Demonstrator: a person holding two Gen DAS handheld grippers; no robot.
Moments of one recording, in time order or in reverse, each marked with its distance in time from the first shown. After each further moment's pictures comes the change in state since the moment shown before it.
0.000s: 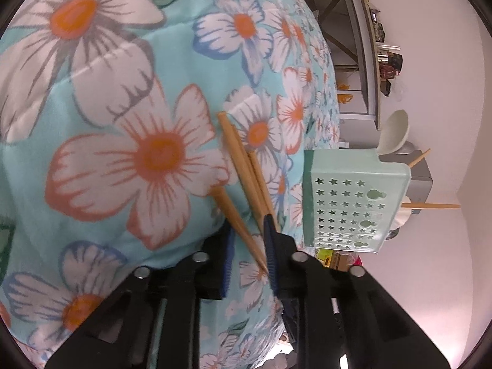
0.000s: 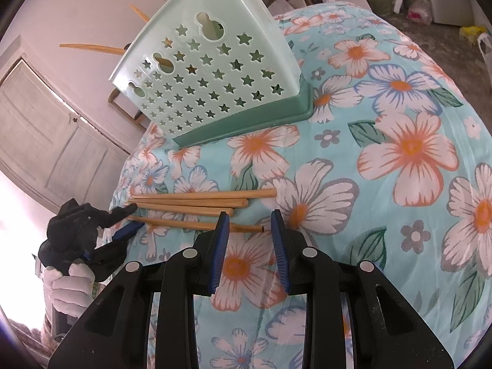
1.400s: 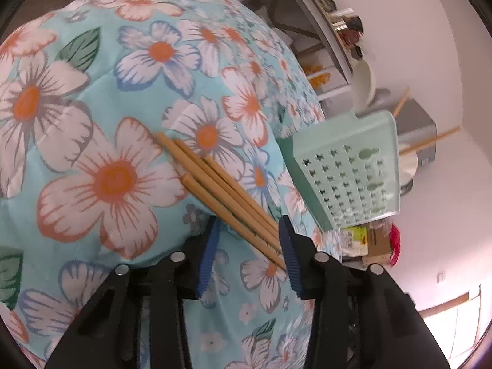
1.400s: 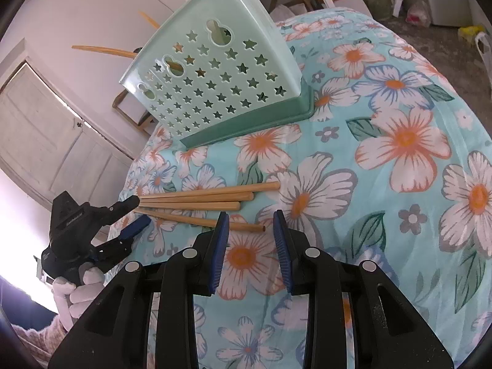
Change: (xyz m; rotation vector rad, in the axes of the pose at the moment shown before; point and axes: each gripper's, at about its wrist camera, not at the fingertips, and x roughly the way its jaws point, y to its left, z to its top) left arm 0.000 -0.030 -0.016 0.326 -0.082 0.066; right arm -0.009 0.003 -0.013 0.003 -0.043 0.011
